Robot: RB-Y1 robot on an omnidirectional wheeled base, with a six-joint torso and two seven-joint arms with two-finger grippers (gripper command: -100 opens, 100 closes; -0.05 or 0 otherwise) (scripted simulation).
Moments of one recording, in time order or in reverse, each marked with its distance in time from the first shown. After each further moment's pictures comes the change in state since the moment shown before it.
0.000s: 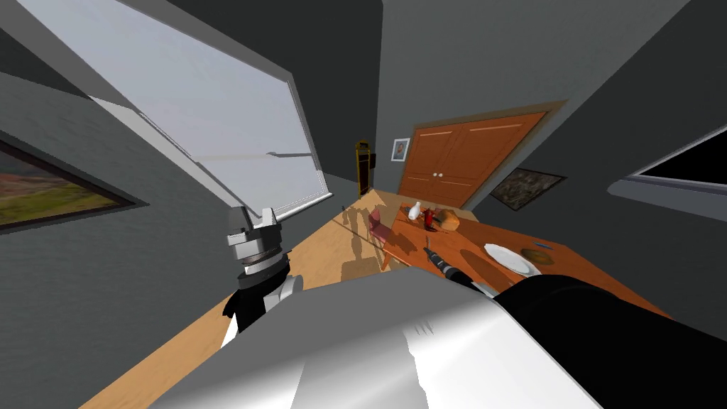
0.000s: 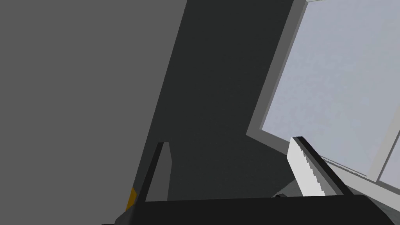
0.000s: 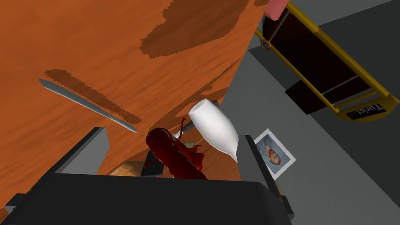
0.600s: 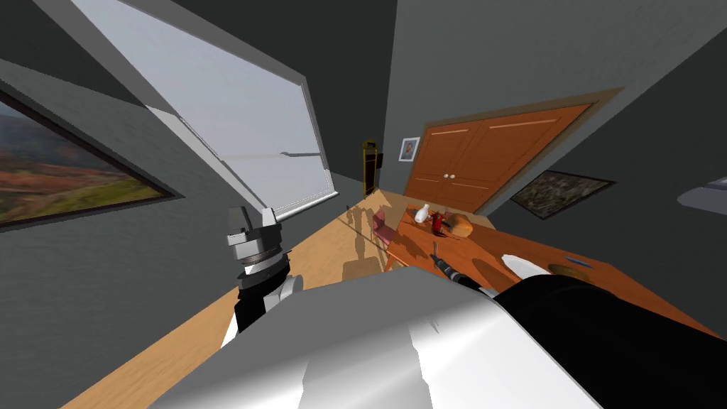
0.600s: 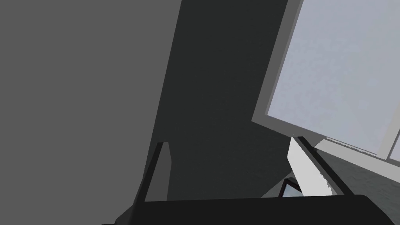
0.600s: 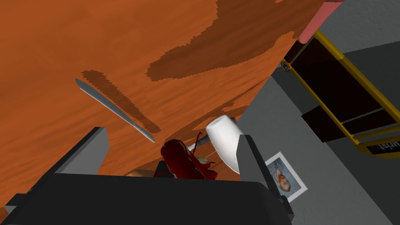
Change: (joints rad) left arm 0.000 0.000 0.000 0.000 0.000 0.000 0.000; right arm -0.003 -0.035 0.026 0.108 0.006 0.043 -0.012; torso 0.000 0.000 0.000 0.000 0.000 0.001
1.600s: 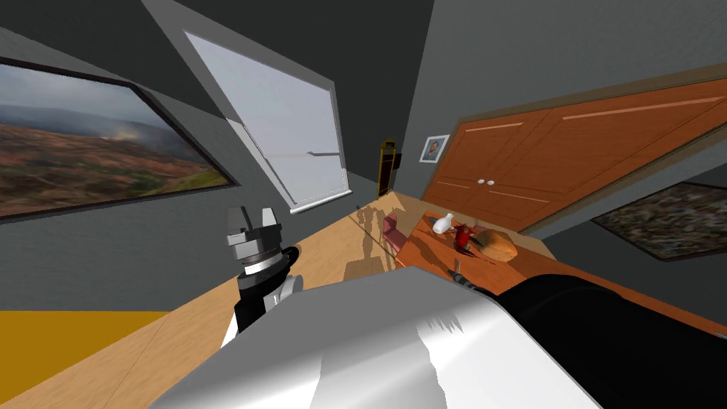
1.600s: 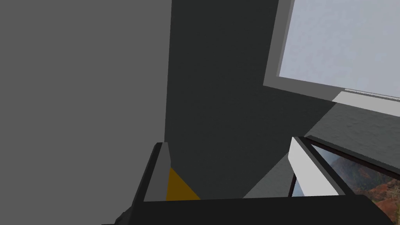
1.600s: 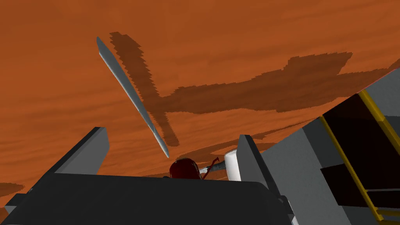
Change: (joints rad) left arm 0.000 0.000 0.000 0.000 0.000 0.000 0.000; right arm -0.059 -0.060 0.081 0.296 0.025 0.067 -0.037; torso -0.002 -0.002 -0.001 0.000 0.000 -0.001
